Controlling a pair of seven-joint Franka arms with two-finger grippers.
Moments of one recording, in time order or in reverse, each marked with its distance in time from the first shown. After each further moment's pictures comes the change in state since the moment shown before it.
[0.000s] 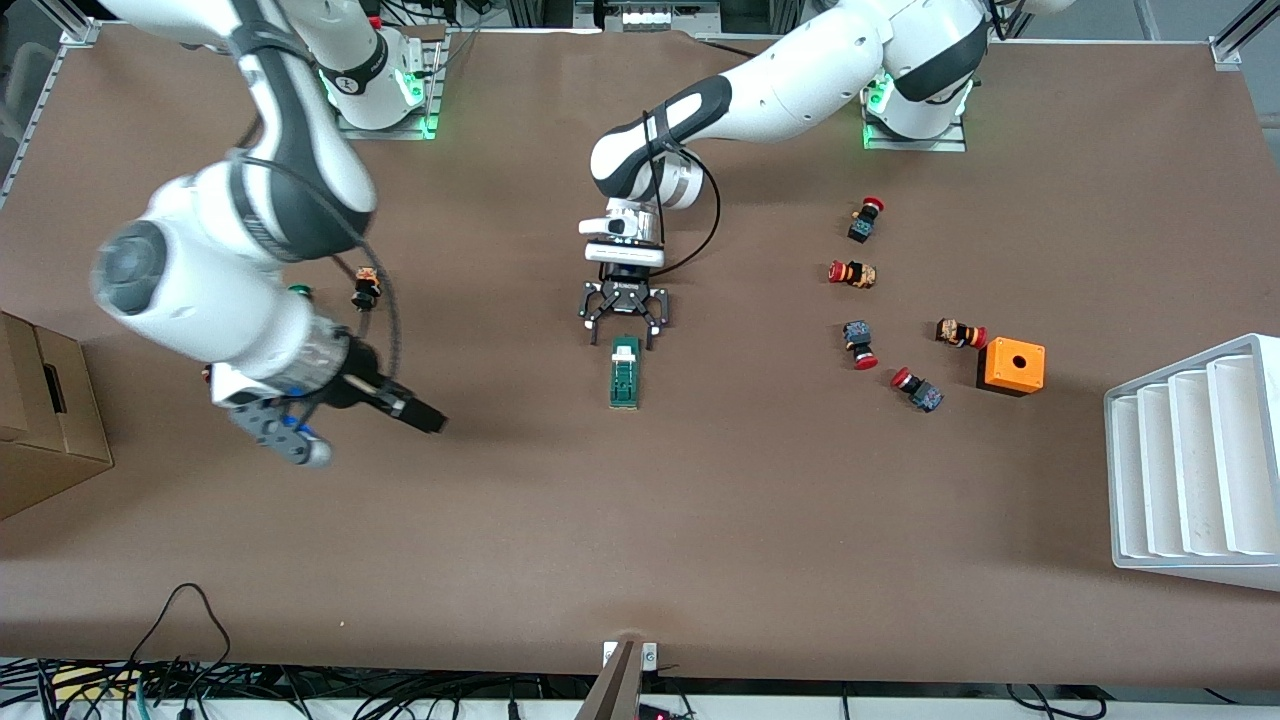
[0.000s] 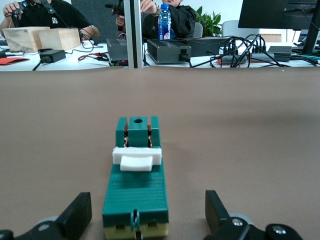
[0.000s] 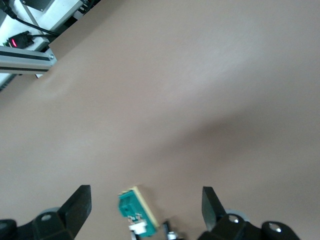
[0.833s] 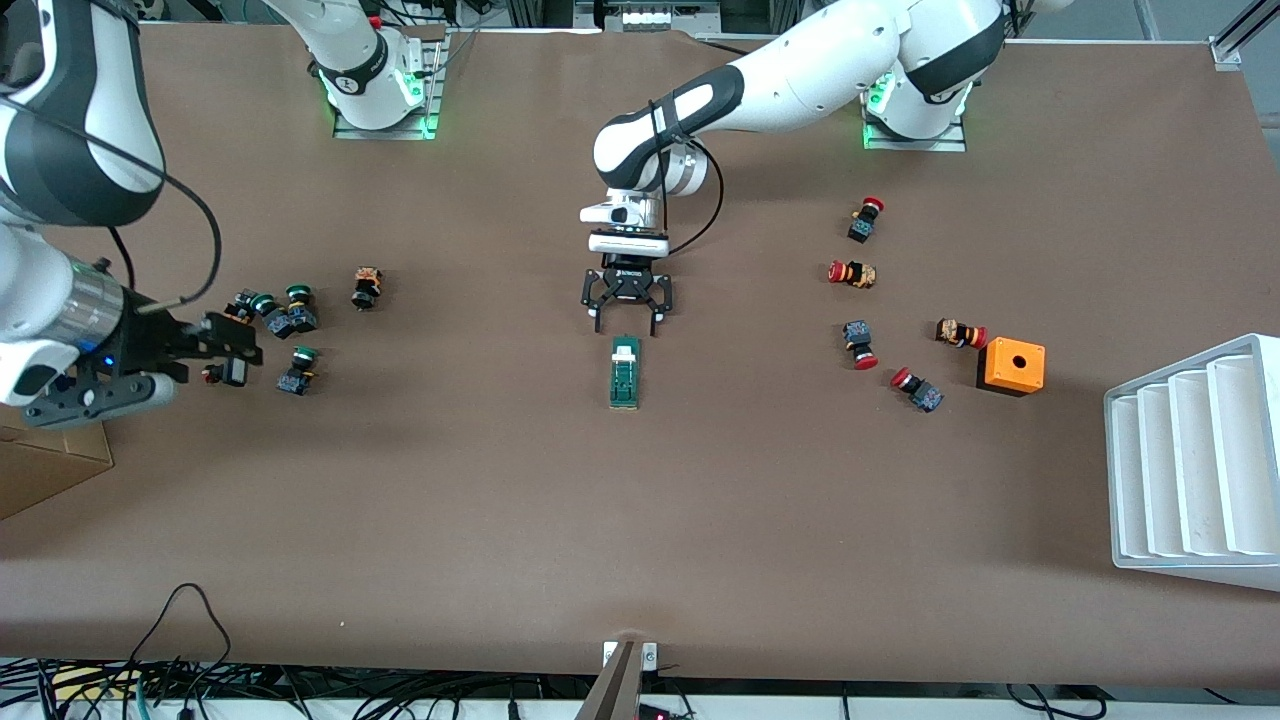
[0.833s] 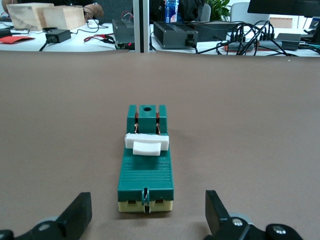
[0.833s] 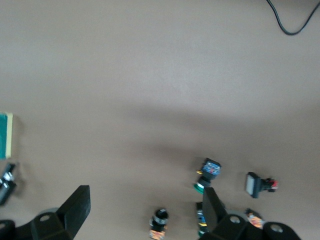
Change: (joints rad) left arm 0.054 -0.043 -0.070 -0.071 -0.064 0.019 0.003; right arm -0.281 -0.138 0.002 -0.033 -0.143 -0.282 -0.897
